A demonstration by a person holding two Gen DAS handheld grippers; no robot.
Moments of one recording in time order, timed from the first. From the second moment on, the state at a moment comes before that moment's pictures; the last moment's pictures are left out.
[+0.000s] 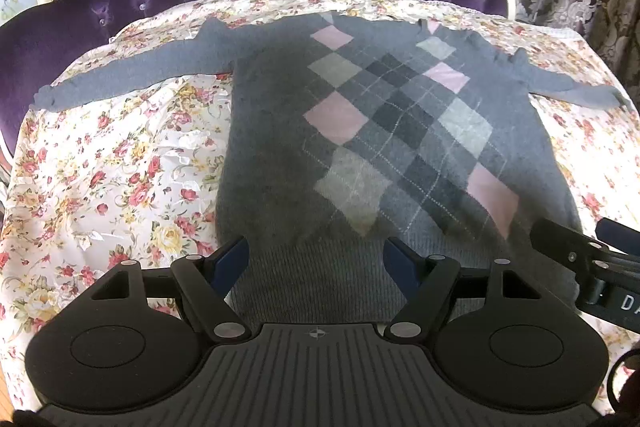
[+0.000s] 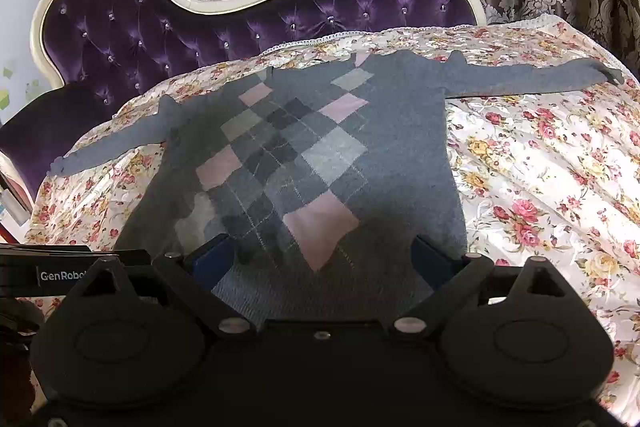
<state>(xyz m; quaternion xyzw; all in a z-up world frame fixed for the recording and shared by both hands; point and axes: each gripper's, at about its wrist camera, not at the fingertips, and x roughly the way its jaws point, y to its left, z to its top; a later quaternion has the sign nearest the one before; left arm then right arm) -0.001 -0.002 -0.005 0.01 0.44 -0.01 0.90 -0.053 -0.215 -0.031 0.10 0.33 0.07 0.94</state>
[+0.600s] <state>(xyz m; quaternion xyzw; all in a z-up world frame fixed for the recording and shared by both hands) -0.001 -0.002 -0.007 0.01 0.44 -0.01 0.90 -0.052 -0.212 -0.032 0.10 0.34 0.07 0.93</state>
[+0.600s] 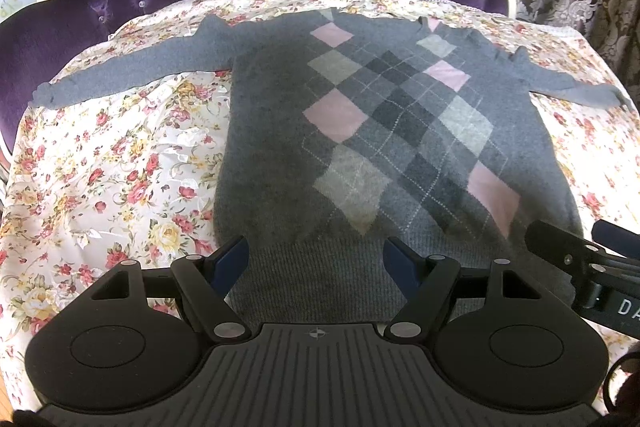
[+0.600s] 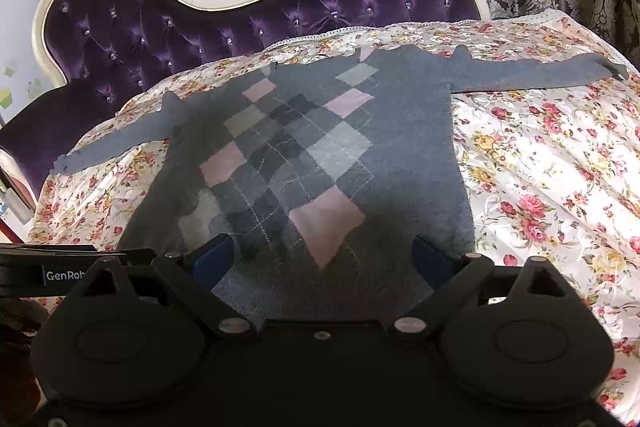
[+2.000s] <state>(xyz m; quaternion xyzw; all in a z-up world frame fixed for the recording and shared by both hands) 0.003 -0.001 -0.007 0.00 0.45 -0.01 0.89 -0.045 -0.207 -0.033 0.10 0.35 0.09 0.93</state>
